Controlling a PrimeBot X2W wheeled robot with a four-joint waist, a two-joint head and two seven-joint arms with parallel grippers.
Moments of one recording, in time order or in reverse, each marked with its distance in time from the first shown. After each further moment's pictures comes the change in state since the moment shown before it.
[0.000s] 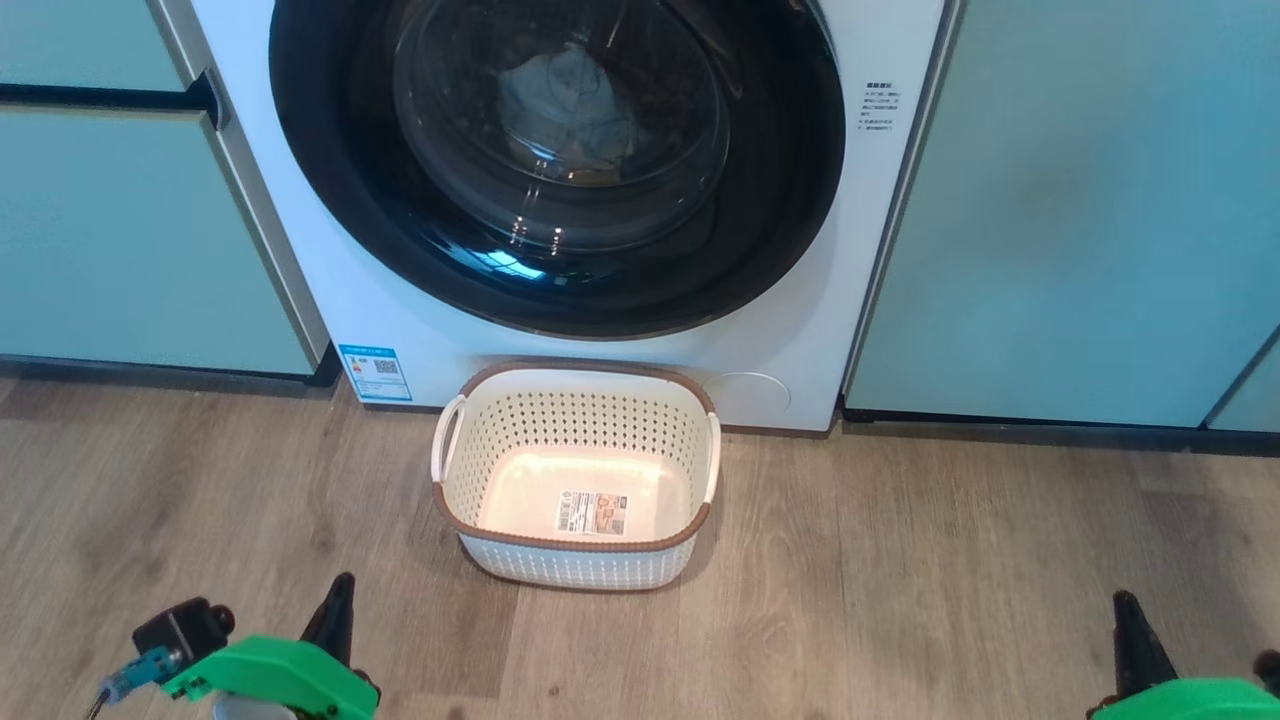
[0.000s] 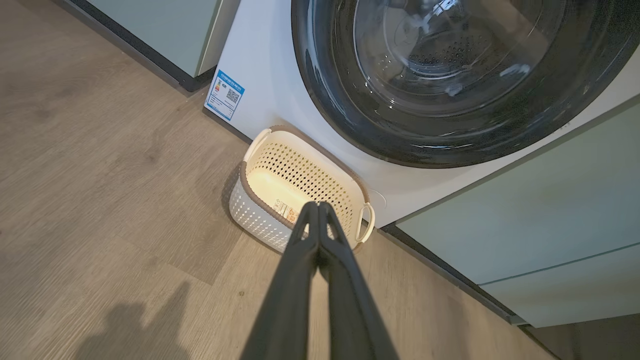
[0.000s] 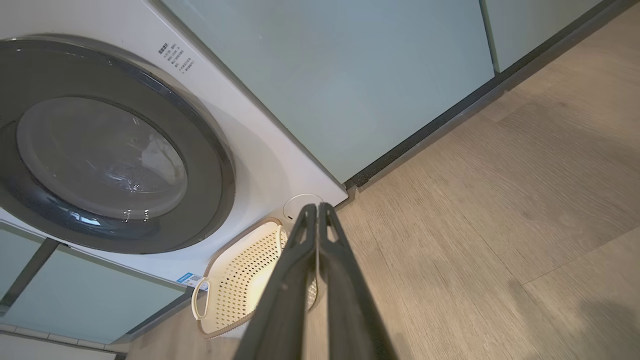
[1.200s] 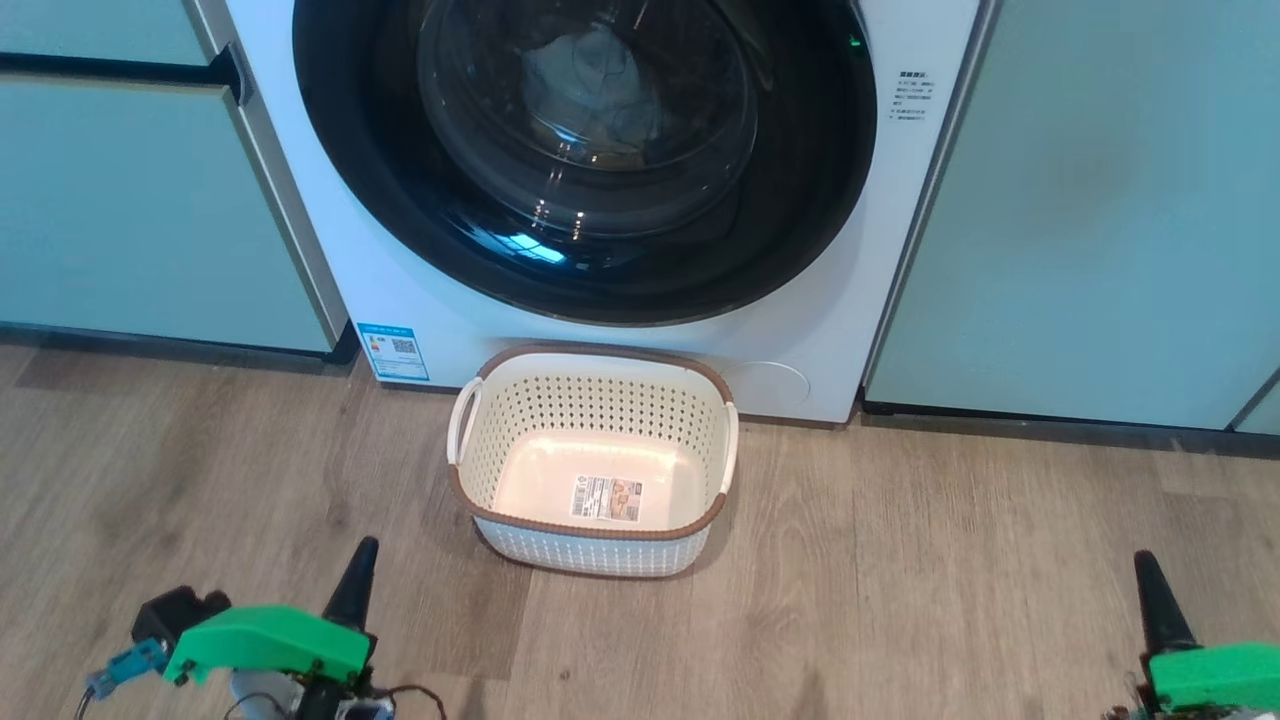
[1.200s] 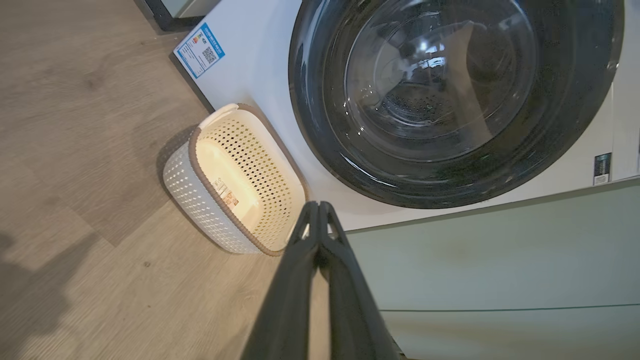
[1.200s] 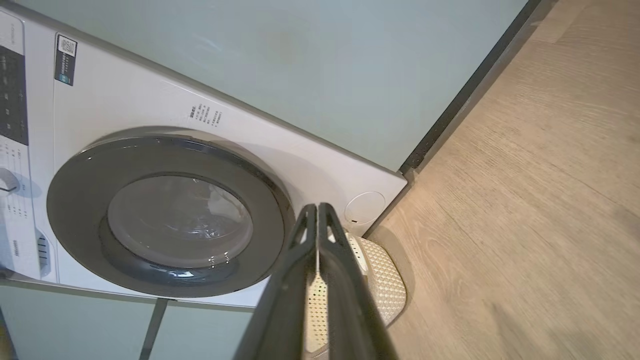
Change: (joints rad) left arm -0.018 -0.044 0.039 -0.082 -0.352 0.000 0.110; right arm -0.034 0.001 -0.042 -0.070 0.397 0.000 0.108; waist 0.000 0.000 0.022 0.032
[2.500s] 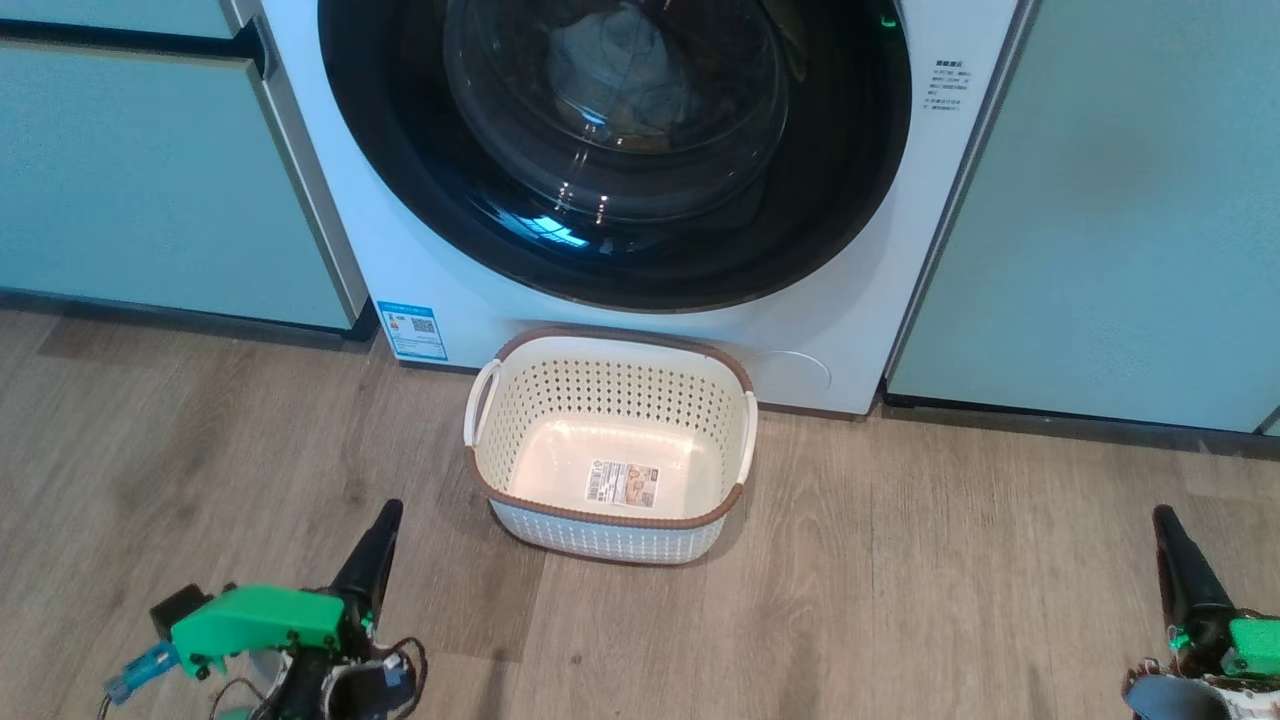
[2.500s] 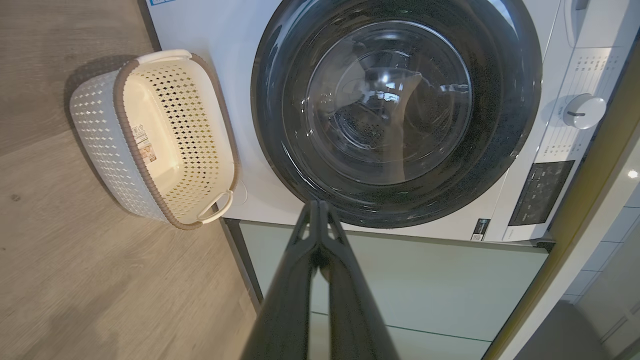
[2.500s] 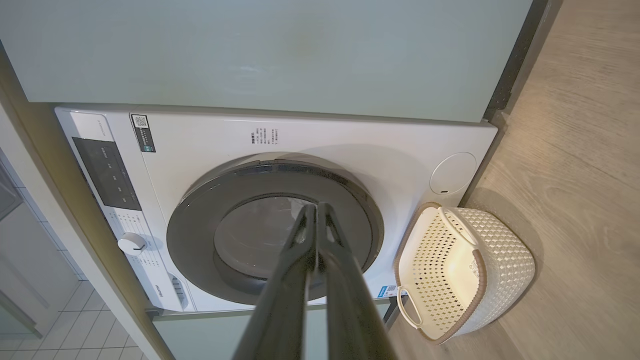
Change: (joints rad) left arm -0.006 -0.042 0.037 -0.086 -0.360 0.000 0.107; right arm -0.022 0.000 -0.046 -0.077 0.406 0.000 0.104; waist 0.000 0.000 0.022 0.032
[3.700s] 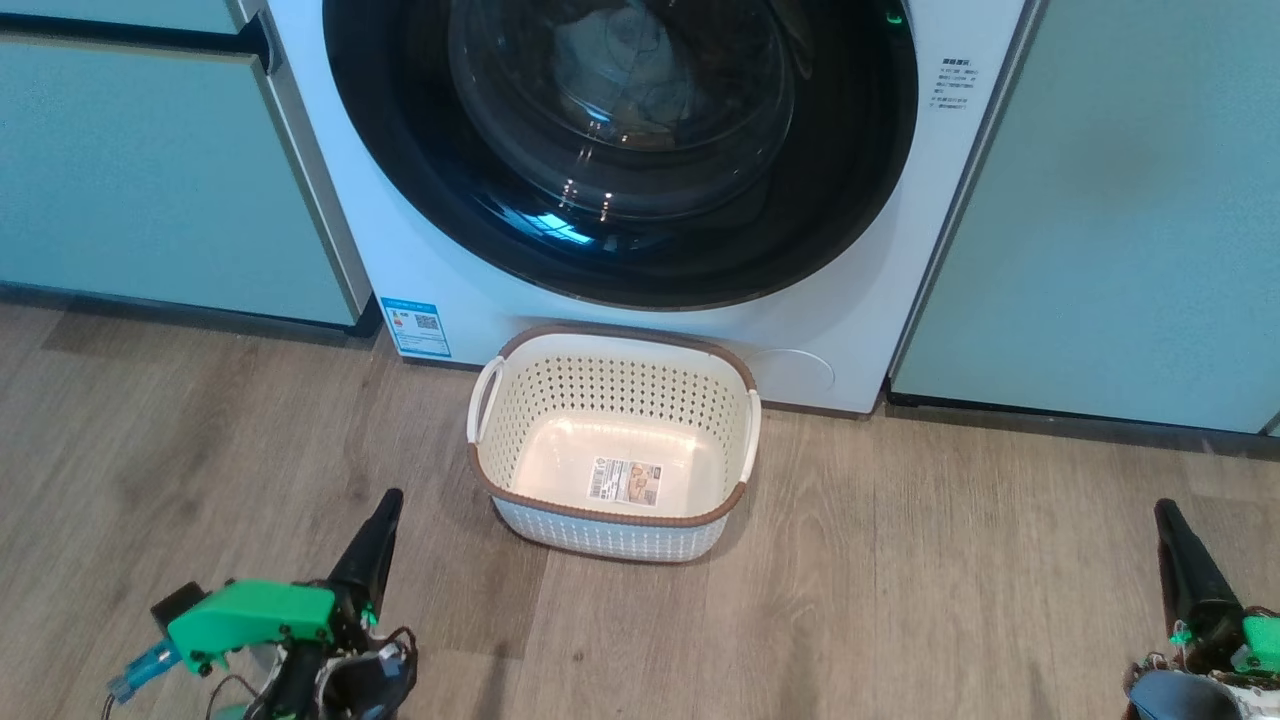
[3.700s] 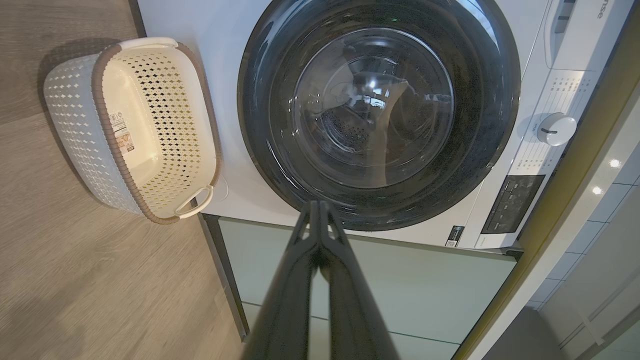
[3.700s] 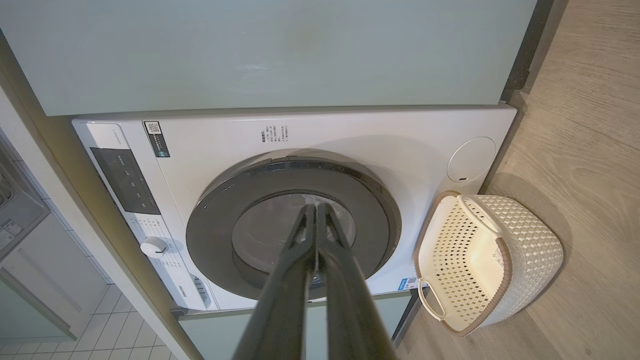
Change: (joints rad) left arm -0.003 -0.008 0.013 -0.022 -0.075 0.000 0.020; right arm 0.000 0.000 -0.007 -0.014 0.083 0.000 0.025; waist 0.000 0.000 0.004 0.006
